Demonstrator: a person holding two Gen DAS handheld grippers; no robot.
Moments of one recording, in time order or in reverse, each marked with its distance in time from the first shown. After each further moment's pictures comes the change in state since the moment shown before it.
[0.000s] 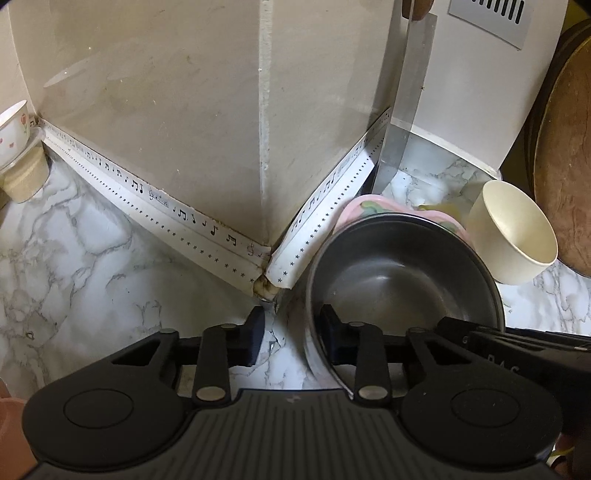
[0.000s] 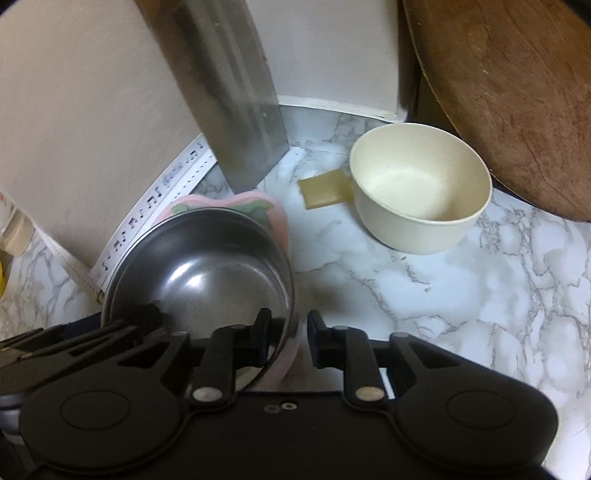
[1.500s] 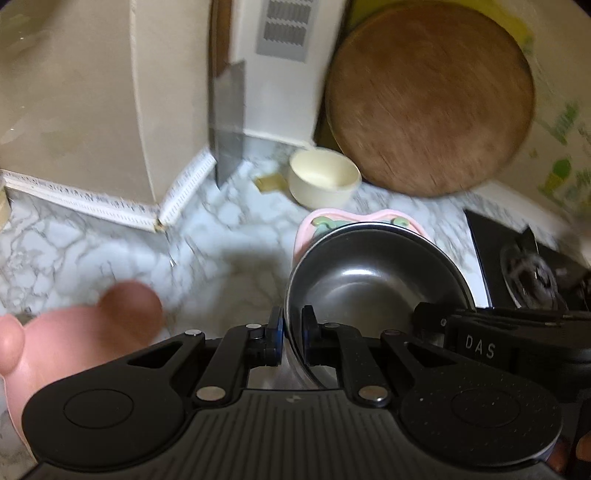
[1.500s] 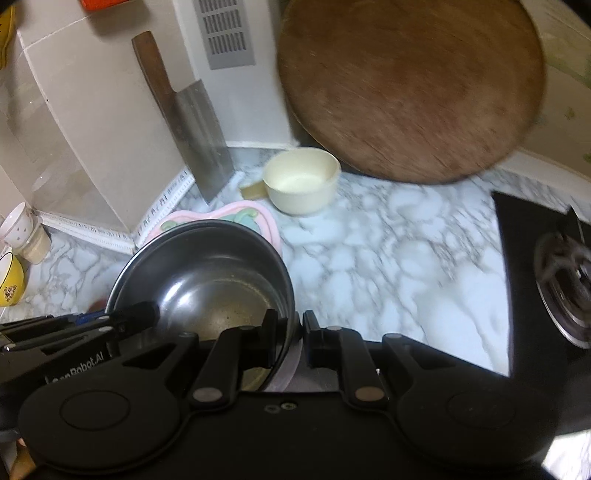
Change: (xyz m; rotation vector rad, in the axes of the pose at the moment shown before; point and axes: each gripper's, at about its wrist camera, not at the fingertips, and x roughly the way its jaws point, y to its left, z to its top) left arm -0.168 -0.044 -0.086 0.237 -0.026 -0.287; right arm -0.176 -0.034 -0.101 0.123 -0.123 -0.120
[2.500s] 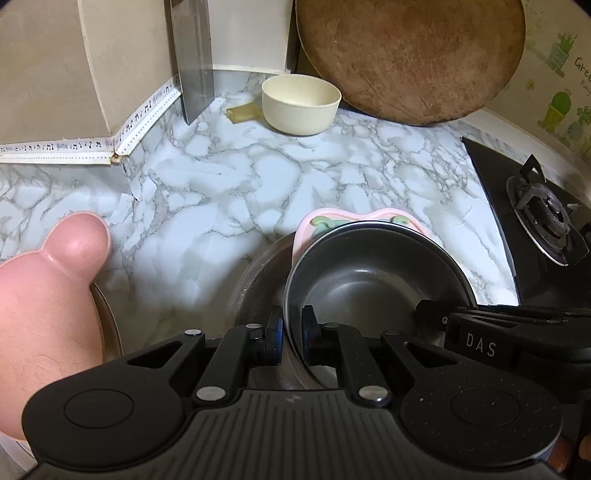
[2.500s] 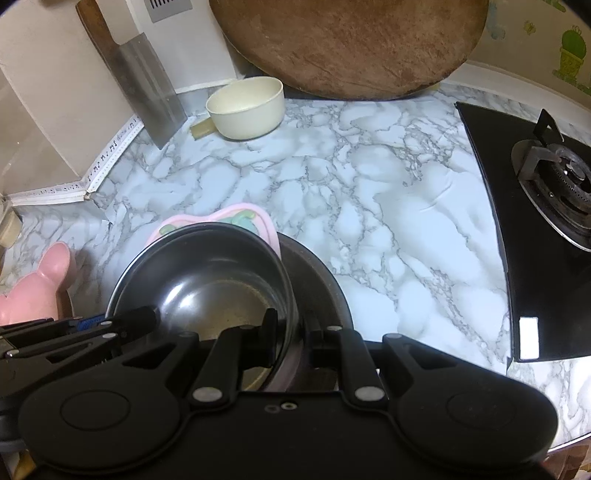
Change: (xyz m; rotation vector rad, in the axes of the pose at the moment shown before) left arm 0.049 -0.020 -0.042 0.069 0.117 0.007; right arm 0.035 -0.039 -0.061 0.098 0.093 -0.021
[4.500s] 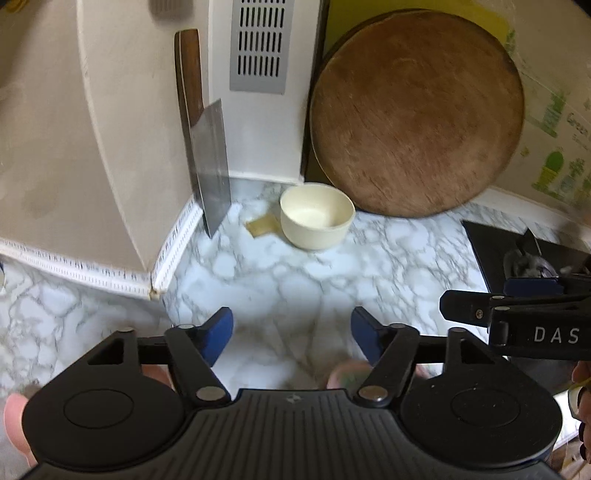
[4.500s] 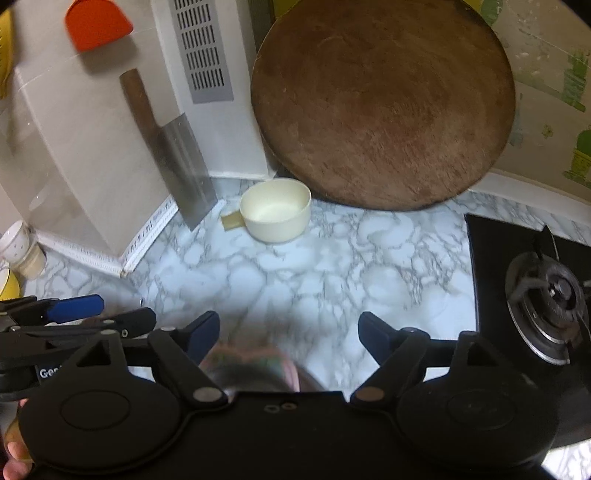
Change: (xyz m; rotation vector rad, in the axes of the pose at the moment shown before) left arm -0.048 0.023 0.089 0.041 -0.188 0.016; right arm -0.060 0.020 0.084 -0.116 -0.184 0.031
